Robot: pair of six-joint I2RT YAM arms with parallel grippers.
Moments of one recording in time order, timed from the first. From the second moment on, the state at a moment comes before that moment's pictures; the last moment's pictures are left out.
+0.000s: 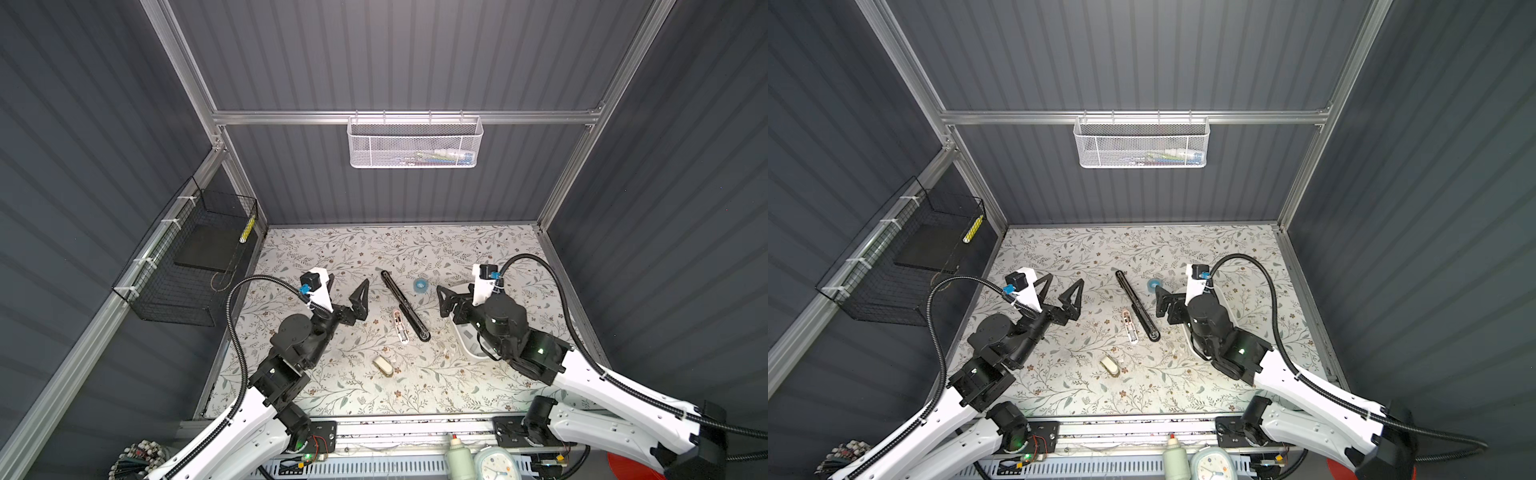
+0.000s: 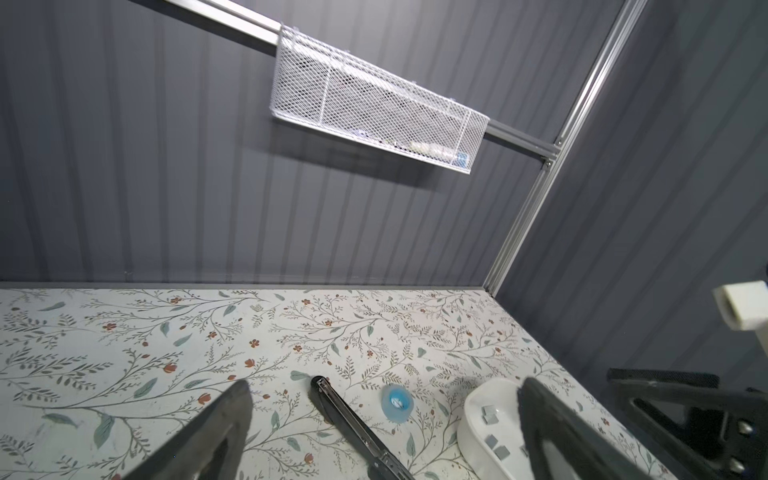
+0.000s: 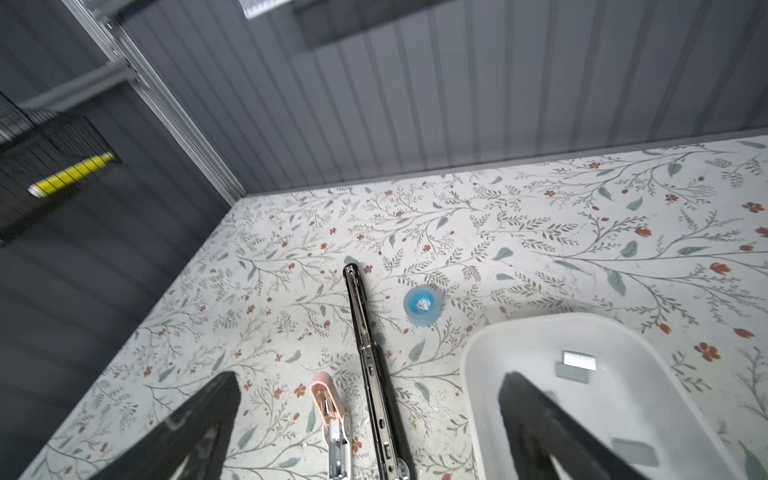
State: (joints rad) left arm -0.71 0.61 0.55 0.16 -0.29 -0.27; right arm 0.88 0.88 0.73 -0.09 0.47 0.47
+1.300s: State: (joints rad) left arm -0.76 1.04 0.80 -0.42 0.09 -0.11; right arm 0.82 0.94 0.69 -0.12 0.53 0.38
